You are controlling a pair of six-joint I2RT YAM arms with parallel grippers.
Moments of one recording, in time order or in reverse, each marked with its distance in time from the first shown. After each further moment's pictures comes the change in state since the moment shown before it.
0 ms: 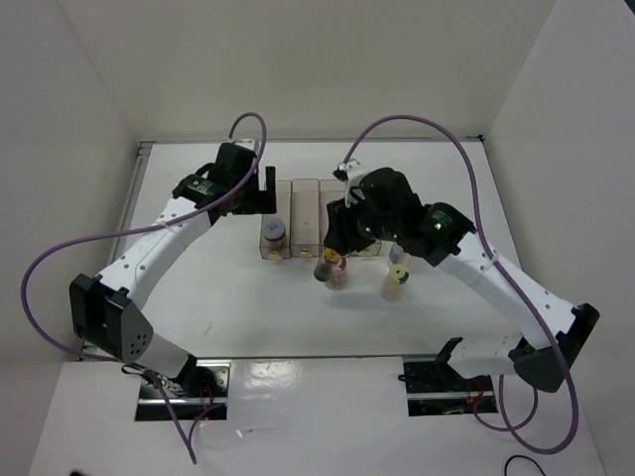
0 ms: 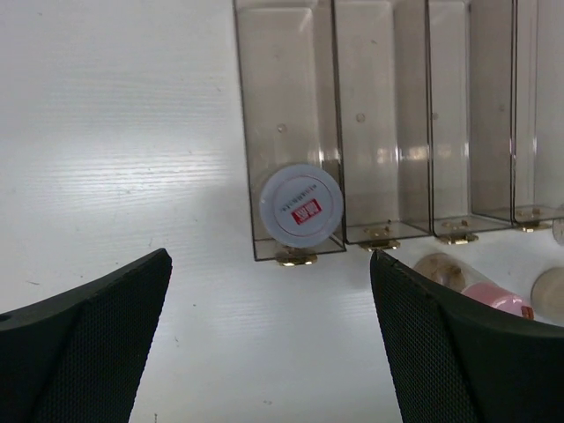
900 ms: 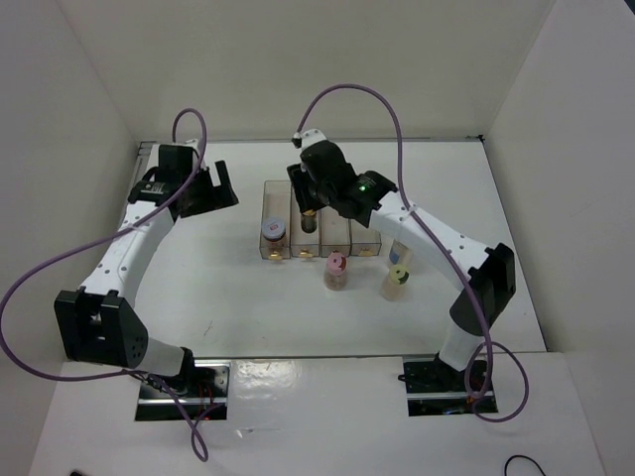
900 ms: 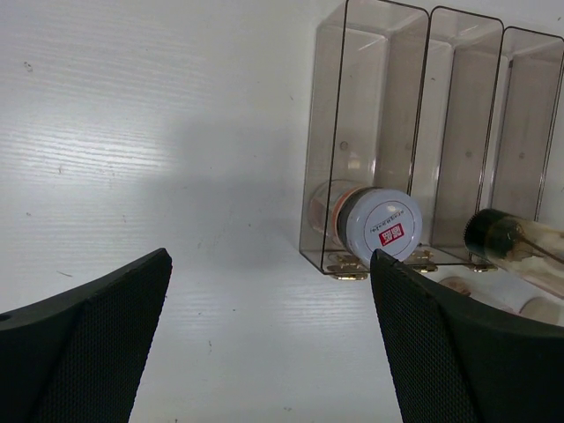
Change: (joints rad) left arm 0.352 -0.077 -0.128 0.081 0.261 0.028; right arm 0.002 0.449 0.303 0.185 0.319 -0.068
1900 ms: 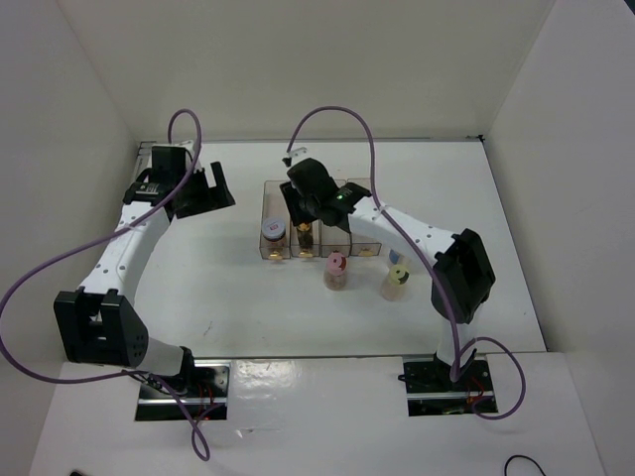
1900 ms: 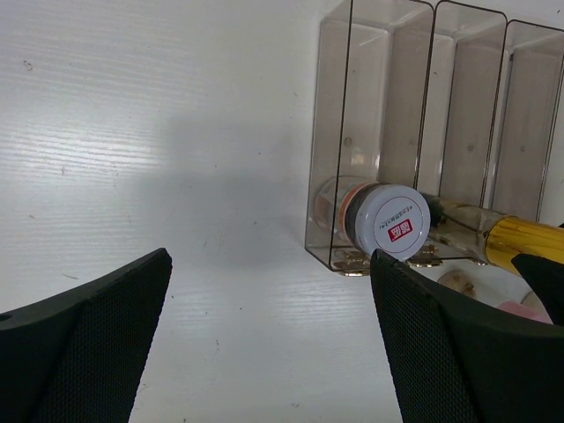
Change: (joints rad) left arm 0.053 -0.001 -0.019 0.008 0.060 0.032; right arm 0.000 0.136 -0.089 0.127 -0.012 0.024
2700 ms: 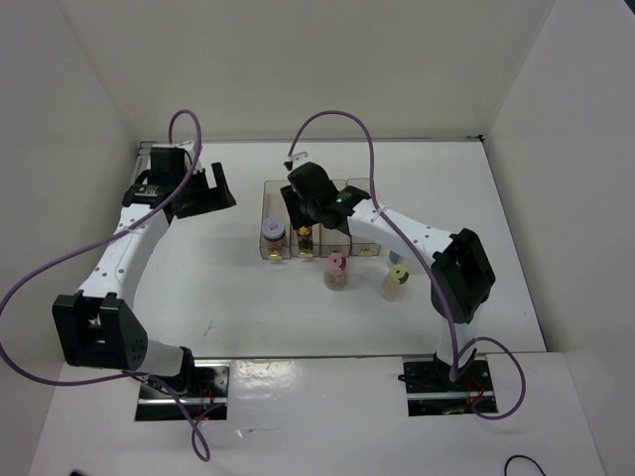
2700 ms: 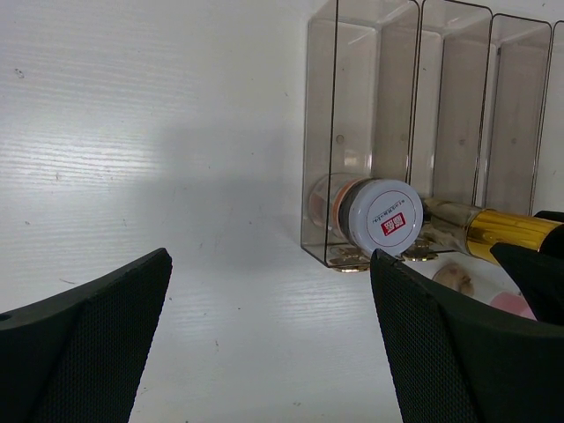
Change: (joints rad) left arm 0.000 -0.018 -0.015 0.012 0.025 0.018; right arm 0.000 0.001 -0.045 0.026 -0.010 0.029
